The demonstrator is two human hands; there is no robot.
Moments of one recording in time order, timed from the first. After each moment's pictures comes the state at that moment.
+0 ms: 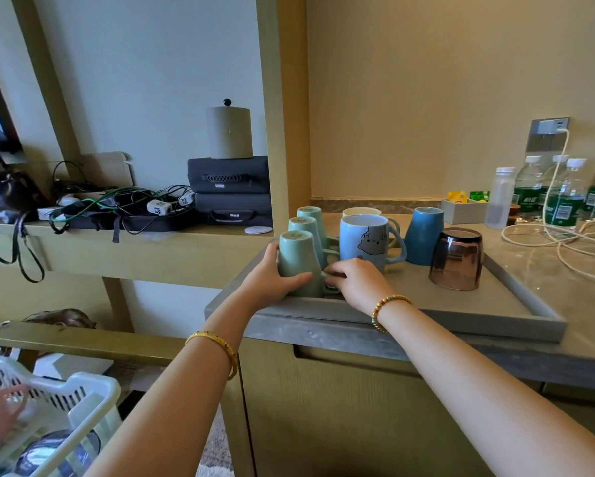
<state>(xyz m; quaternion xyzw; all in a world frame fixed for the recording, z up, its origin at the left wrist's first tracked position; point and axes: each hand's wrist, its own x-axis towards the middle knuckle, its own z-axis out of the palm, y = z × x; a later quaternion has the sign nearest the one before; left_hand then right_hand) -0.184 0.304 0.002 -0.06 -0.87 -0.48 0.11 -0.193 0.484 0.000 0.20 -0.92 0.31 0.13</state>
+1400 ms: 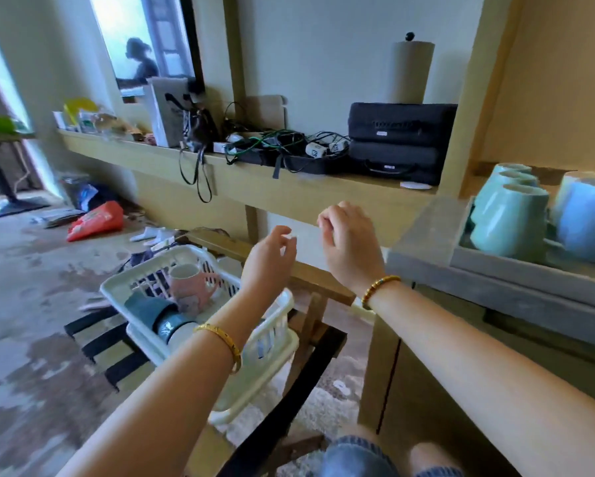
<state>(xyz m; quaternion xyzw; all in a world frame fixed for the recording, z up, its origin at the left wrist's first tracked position) -0.039 0.090 -0.050 0.16 -0.87 -0.33 0.33 -0.092 0.222 -0.019 0.41 -0.77 0.33 0.36</state>
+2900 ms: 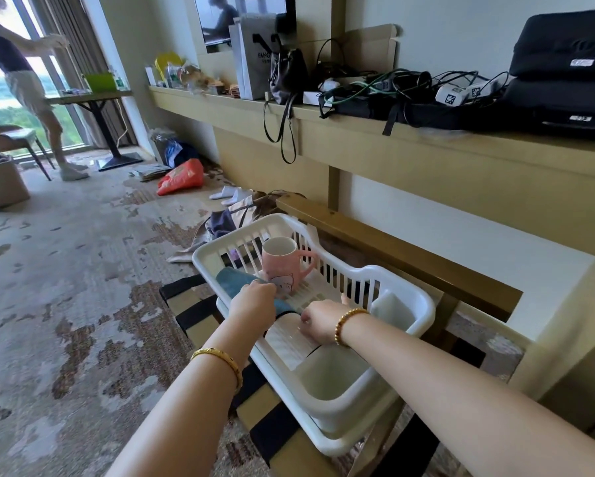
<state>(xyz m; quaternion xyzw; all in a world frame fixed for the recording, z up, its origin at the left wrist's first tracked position) 0.029 -0.130 -0.168 0.36 -0.93 -0.08 -0.03 -0.060 -0.021 -0.171 0.50 -0.84 -0.01 -0.20</state>
